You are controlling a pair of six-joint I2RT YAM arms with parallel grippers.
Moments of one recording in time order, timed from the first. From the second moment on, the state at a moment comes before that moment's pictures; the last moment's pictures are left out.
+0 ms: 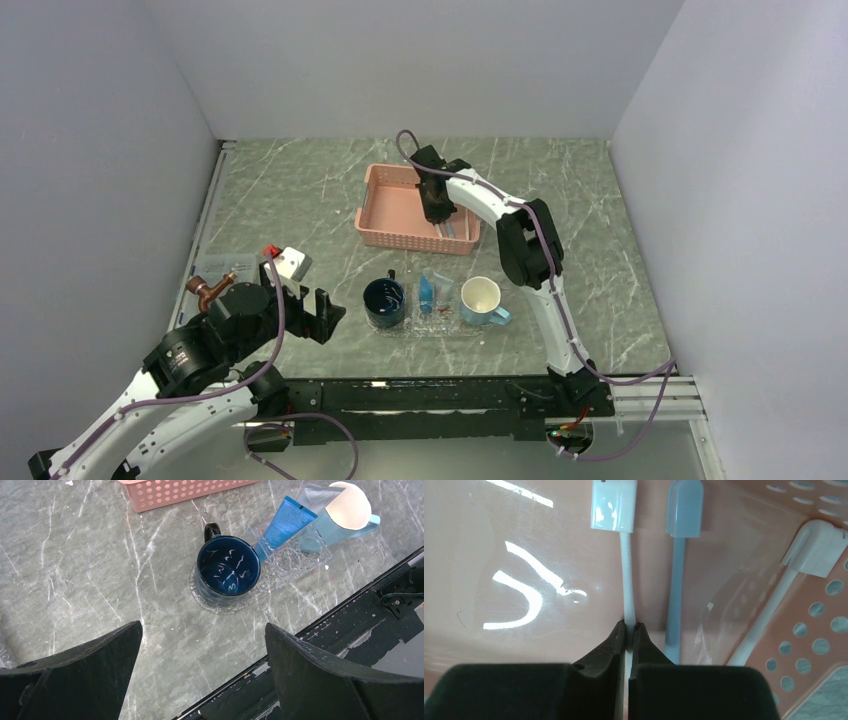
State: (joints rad) left arm -0.85 0.41 0.79 -0.82 -0.20 -0.31; right arm 0.55 2.37 2.01 -0.78 0.16 0.31
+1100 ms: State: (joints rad) left arm -0.85 0.41 0.79 -0.82 -0.21 -0.31; right arm 0.55 2.02 1.83 -0.71 0.16 0.30
